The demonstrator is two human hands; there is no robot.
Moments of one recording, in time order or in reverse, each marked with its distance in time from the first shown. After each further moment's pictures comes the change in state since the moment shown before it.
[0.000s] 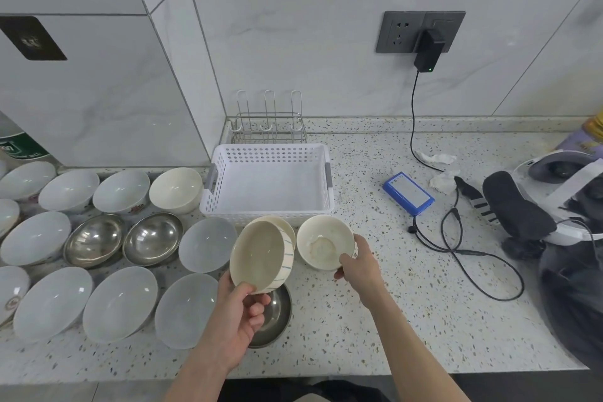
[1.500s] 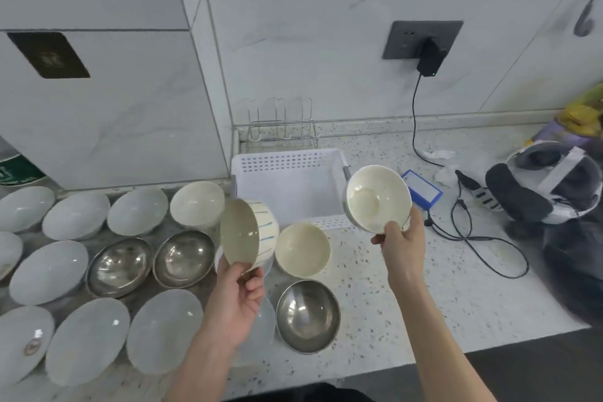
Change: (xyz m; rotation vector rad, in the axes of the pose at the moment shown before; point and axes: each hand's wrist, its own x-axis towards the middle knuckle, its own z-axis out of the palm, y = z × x) left_hand 0.029 0.091 -0.052 -0.184 -0.143 -0.056; right_hand -0.065 -0.085 0.031 0.382 0.495 -0.204
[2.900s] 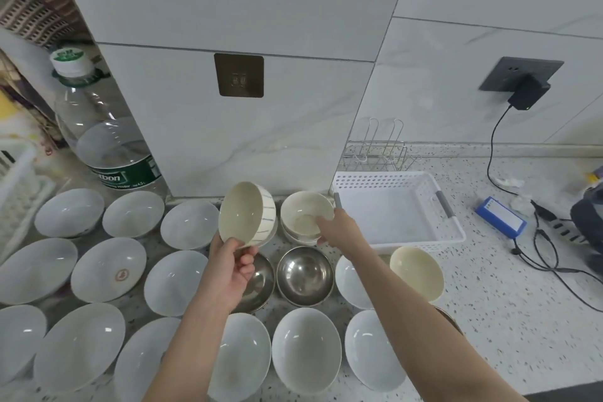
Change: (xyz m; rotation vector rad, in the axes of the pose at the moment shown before) left_hand 0.054 0.211 -0.137 0.069 0.060 0.093; right_hand -0.067 -0.024 0.301 -0.631 -0.495 0.055
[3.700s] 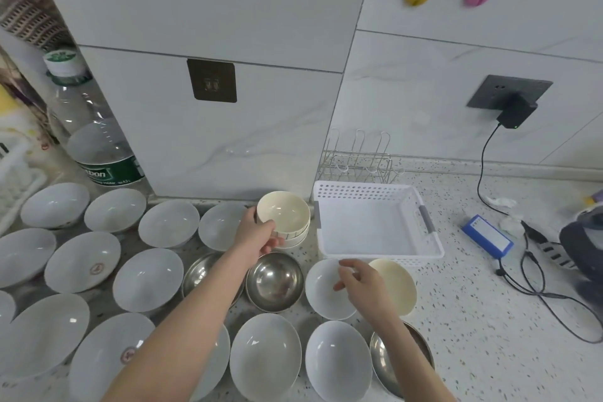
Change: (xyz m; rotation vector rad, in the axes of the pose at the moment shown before) left_hand 0.061 -0.041 0.084 0.679 0.066 0.045; right_hand -0.059 0.103 -0.059 0.091 0.042 -0.084
